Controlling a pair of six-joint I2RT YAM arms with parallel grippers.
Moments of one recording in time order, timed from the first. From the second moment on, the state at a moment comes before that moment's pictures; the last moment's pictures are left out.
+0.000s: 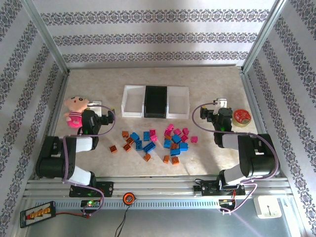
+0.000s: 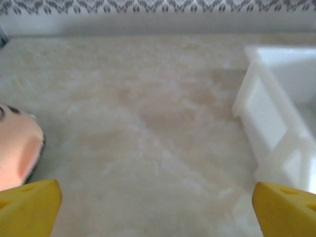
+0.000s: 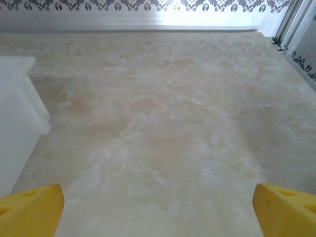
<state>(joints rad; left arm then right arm) 0.01 1.43 0.39 0.71 0.00 -0.01 0.02 1.46 0.41 0.69 0.06 0.03</state>
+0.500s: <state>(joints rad) 0.07 1.19 0.53 0.39 -0.05 -0.64 -0.09 1.26 0.61 0.13 0.16 0.63</state>
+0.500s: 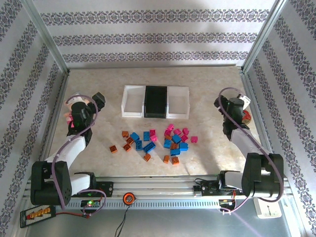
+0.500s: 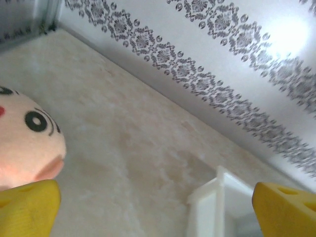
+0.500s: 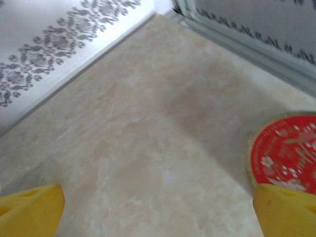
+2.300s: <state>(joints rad) 0.09 1.08 0.32 0.54 0.48 -1.06 0.40 1.43 0.72 -0.61 -0.02 0.50</state>
